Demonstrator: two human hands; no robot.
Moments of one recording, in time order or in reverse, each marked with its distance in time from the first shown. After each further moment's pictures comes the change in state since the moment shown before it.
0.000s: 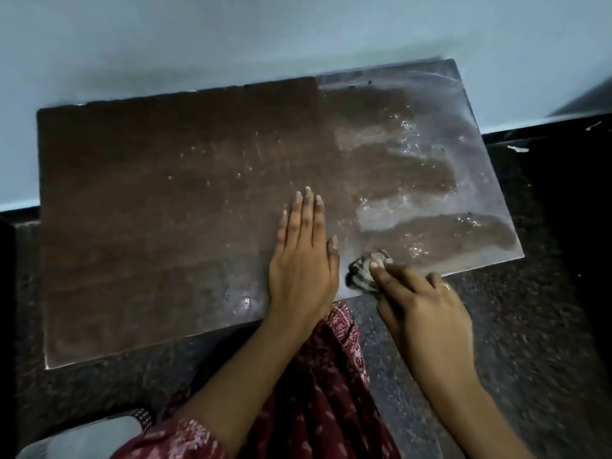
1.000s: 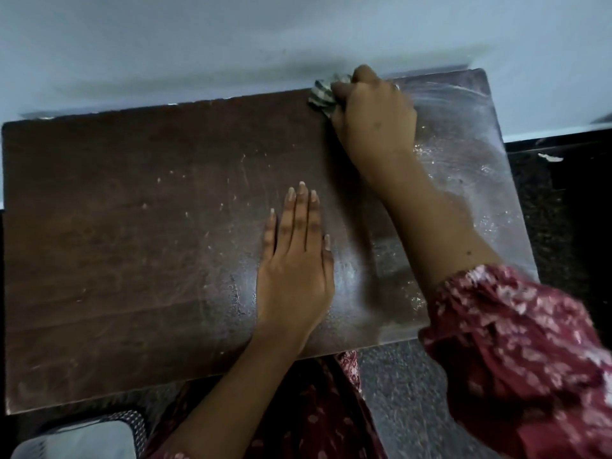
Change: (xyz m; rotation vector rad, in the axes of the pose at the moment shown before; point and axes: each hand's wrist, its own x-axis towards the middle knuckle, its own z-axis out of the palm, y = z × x) left_hand 0.046 0.004 0.001 0.082 0.014 -0.072; right_hand 0.273 -0.021 0.000 -0.071 0.083 -0.095
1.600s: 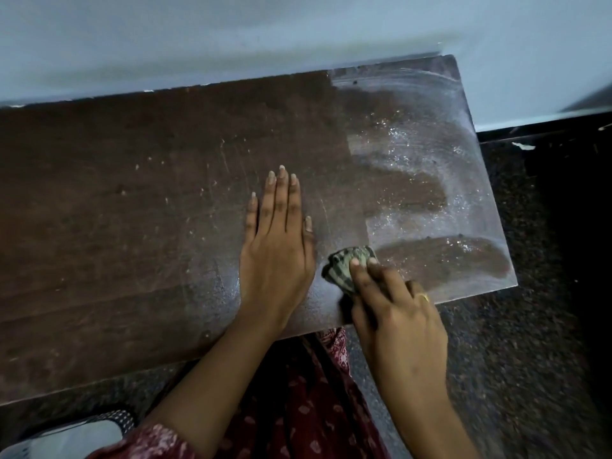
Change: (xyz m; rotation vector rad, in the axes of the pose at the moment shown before) left_hand 0.001 -0.001 -0.001 -0.041 0.030 0.024; right_hand -0.240 0.001 -0.017 0.110 -0.134 0.183
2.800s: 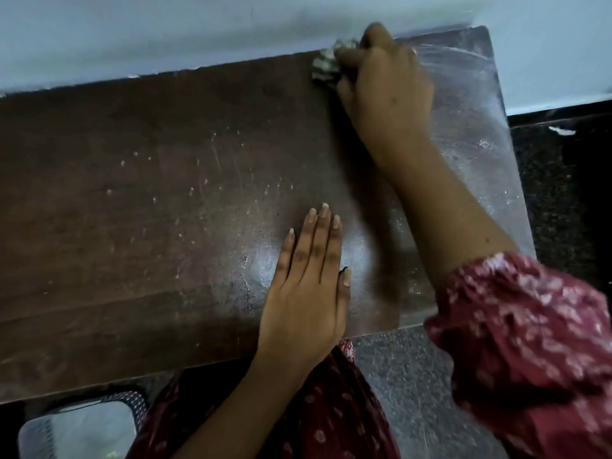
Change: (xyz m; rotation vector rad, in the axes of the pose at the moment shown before) left_hand -0.034 0.032 0.004 0.016 -0.167 0.103; right_hand 0.234 -0.012 -0.010 -0.006 0.211 -0.154
